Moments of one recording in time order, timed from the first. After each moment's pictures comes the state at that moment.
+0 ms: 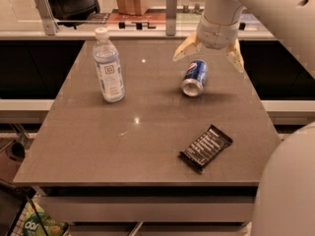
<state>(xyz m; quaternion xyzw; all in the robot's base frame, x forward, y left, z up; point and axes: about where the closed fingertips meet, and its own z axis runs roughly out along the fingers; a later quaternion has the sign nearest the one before) 0.637 -0.153 0.893 0.12 0.99 0.01 0.10</state>
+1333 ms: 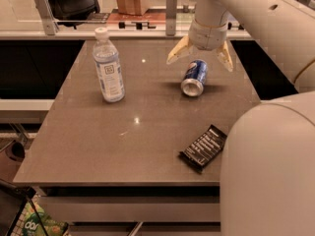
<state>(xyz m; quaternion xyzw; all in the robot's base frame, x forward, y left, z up) 0.666 -0.136 0.869 0.07 0.99 0.01 0.07</state>
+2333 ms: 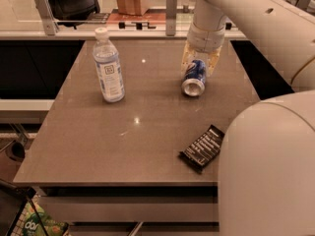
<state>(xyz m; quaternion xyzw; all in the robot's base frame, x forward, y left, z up) 0.675 -0.135 0.857 0.08 0.99 0.02 0.07</state>
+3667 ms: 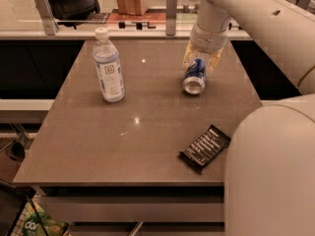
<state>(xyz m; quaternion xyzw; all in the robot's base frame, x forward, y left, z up) 0.683 -0.141 0.857 0.09 0.99 0.03 0.09</state>
